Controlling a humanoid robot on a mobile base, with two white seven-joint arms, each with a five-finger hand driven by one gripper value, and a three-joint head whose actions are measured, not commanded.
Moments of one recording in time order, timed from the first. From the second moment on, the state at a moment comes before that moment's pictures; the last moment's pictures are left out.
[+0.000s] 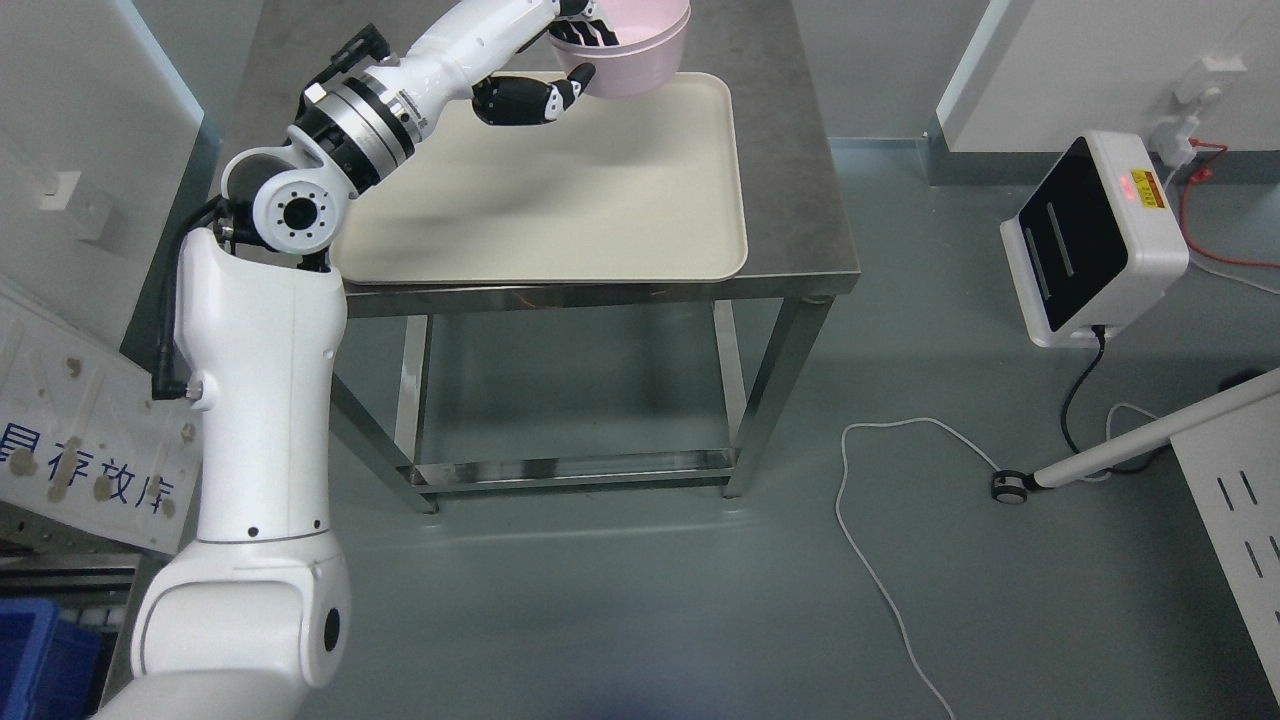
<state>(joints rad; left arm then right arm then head) -0.80 0.00 0.08 -1.34 -0.76 -0.47 -0.65 0.05 0.00 0.00 -0.05 0.00 -0.19 0.01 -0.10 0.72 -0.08</state>
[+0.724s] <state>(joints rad) -0.79 0.00 0.13 -1.38 -0.76 -0.47 -0.64 0.05 0.00 0.00 -0.05 0.00 -0.19 0.00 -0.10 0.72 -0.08</state>
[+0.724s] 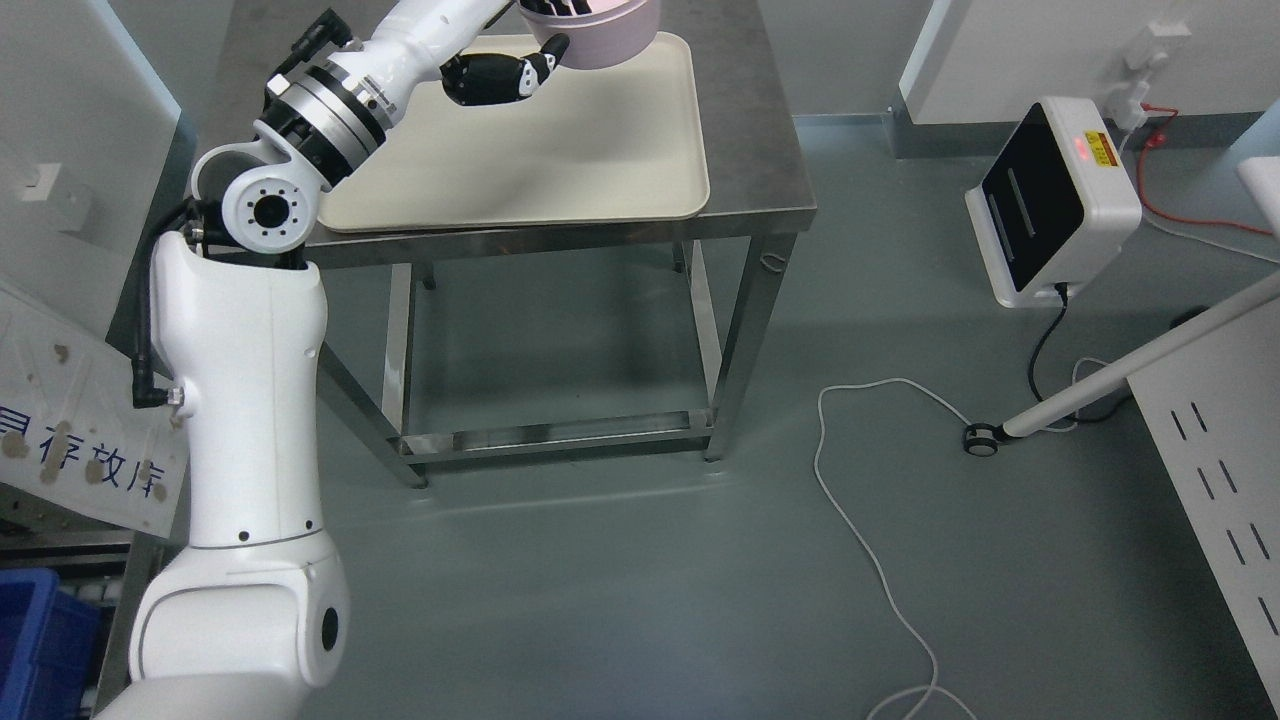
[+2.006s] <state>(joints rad) -0.80 0.00 0.22 -1.40 -0.75 -0.47 -0.62 0.05 0.00 0.00 -0.05 0.00 -0.19 0.00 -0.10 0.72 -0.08</state>
